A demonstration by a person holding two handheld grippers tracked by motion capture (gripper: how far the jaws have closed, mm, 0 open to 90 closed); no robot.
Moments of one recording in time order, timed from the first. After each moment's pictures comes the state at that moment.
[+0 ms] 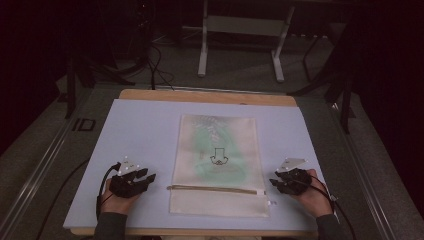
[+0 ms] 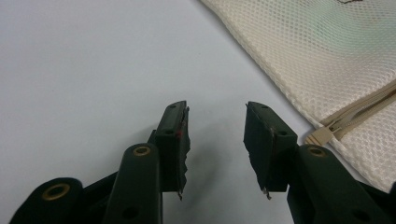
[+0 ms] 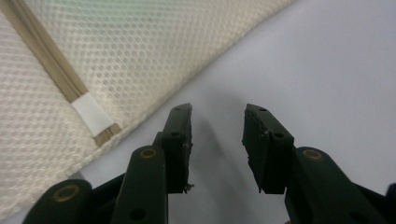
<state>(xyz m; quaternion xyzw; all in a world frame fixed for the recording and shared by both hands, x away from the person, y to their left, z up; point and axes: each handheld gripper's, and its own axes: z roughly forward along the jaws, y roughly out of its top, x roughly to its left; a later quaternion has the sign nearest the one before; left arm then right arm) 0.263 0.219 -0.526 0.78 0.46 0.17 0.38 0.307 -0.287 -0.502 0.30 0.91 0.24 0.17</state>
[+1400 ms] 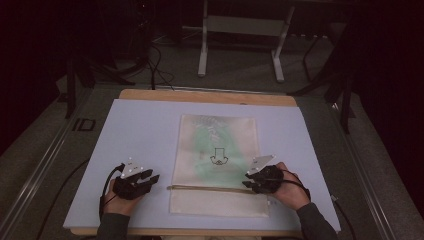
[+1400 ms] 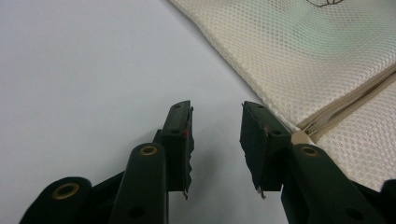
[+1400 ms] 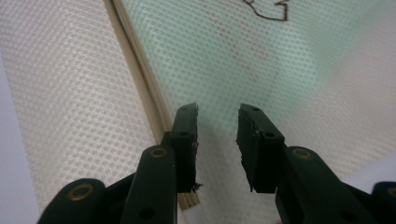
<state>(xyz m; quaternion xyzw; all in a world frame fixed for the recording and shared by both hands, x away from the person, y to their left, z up) 0.260 0.209 -0.525 0.79 0.44 0.17 0.39 0.309 -0.206 -0.488 0.17 0.94 0.26 0.11</state>
